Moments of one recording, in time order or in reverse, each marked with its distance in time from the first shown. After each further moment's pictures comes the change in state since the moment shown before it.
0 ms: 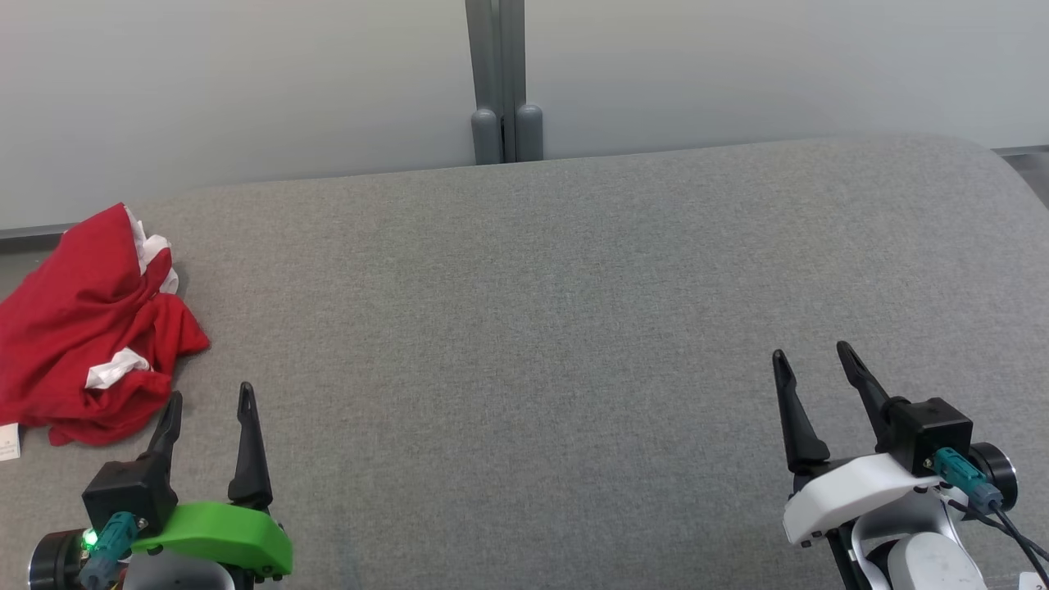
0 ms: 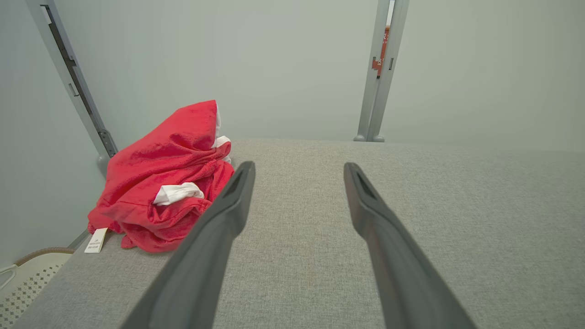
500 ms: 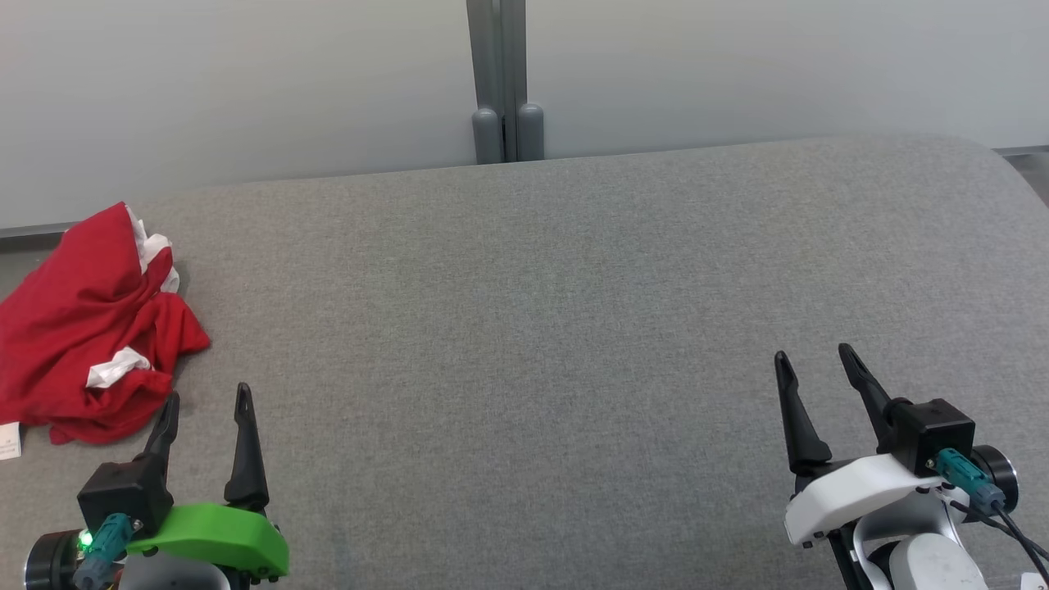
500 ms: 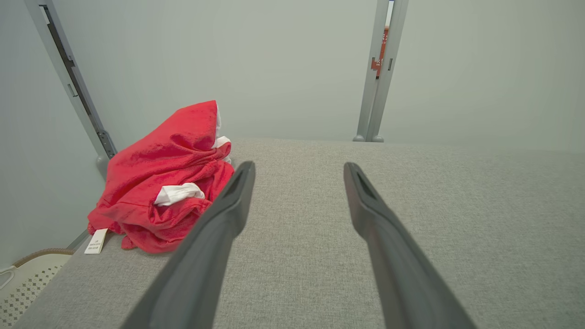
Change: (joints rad) left arm 0.002 0.012 -0.002 -0.001 -0.013 -0.006 -0.004; right arm 0.000 0.000 -0.004 0.007 0.010 0.000 0.001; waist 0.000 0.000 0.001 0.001
